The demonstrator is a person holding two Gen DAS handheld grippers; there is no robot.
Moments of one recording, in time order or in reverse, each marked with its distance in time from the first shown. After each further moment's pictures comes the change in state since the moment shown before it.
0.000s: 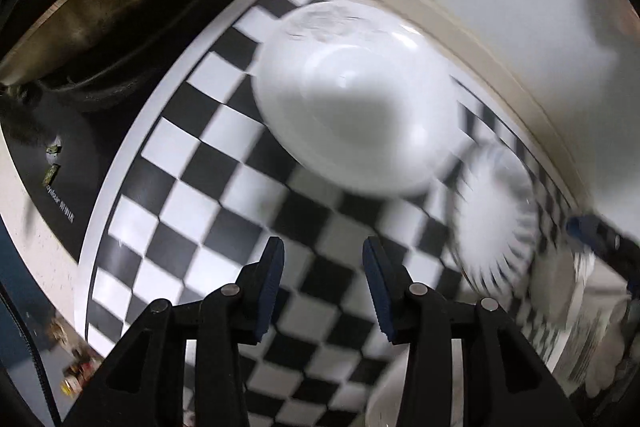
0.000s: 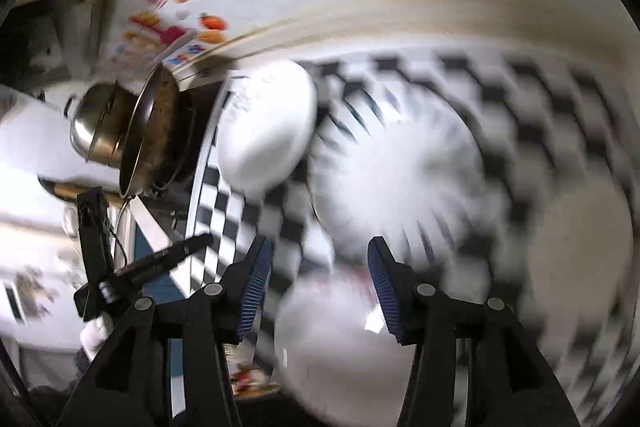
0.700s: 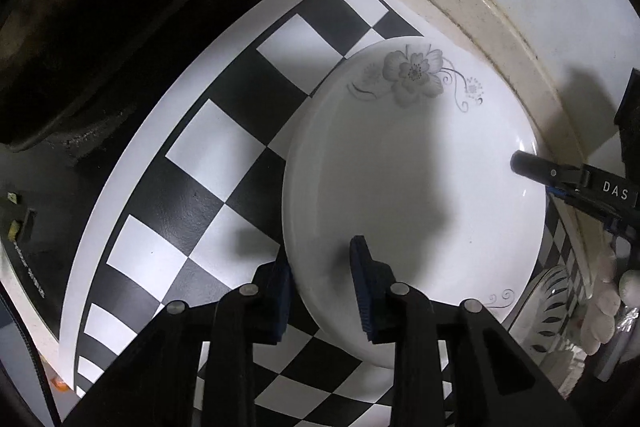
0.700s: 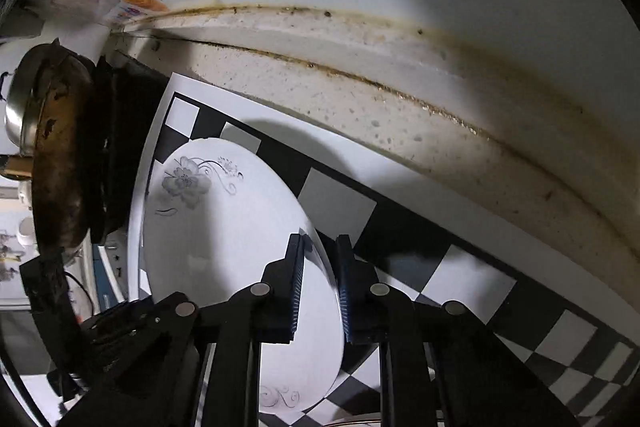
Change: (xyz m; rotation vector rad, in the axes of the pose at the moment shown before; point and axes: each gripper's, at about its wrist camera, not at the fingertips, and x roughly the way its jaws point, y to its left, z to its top) left arm 0.073 0.014 0.078 -0.135 0.031 0.041; right arm 0.206 0.018 0.168 -0.142 0.257 -0.068
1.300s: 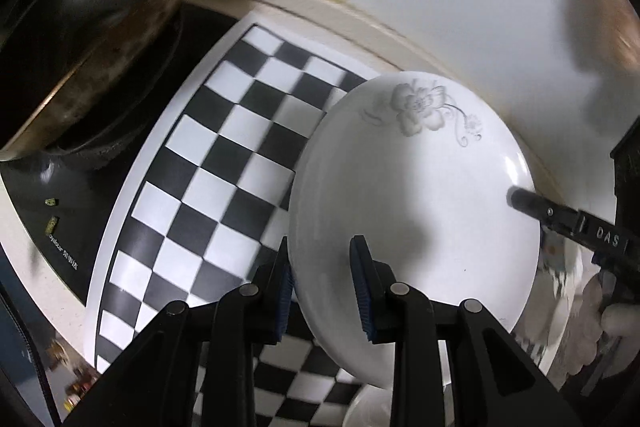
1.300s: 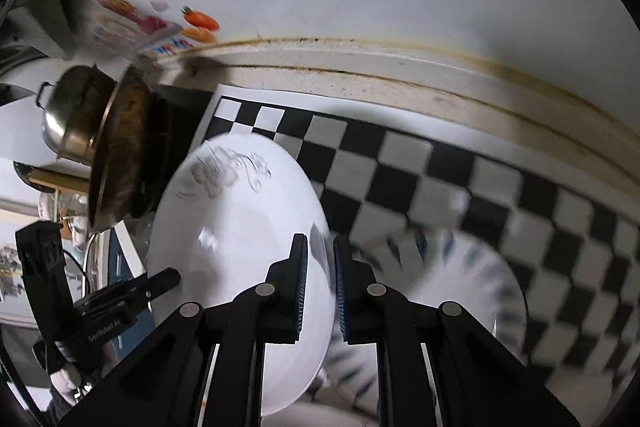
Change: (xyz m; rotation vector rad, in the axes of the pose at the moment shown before) left arm -0.104 -0.057 -0.089 0.231 -0.094 -0.087; right arm -0.129 -0.001 -0.139 0.106 -0.211 0.031
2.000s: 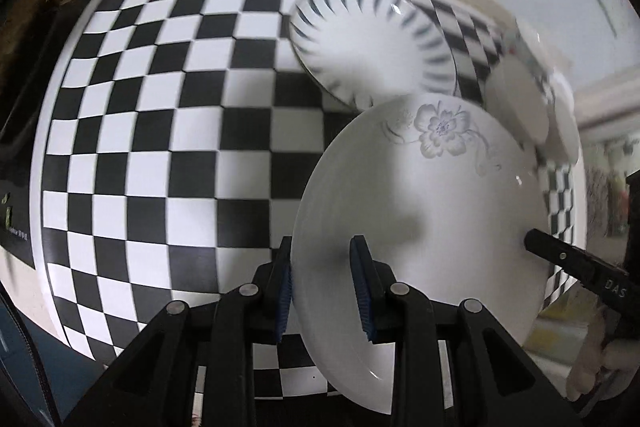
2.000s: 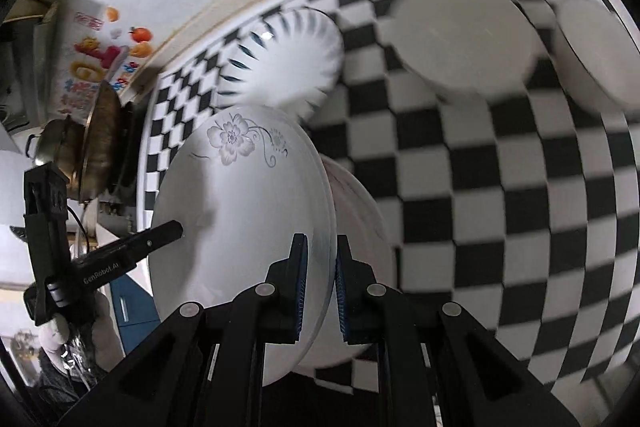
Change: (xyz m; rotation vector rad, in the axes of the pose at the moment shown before) left arm 0.029 -0.068 -0.138 0.391 0.199 -0.030; right arm -0.064 -0.070 -0.293 0.388 -0.120 -0.084
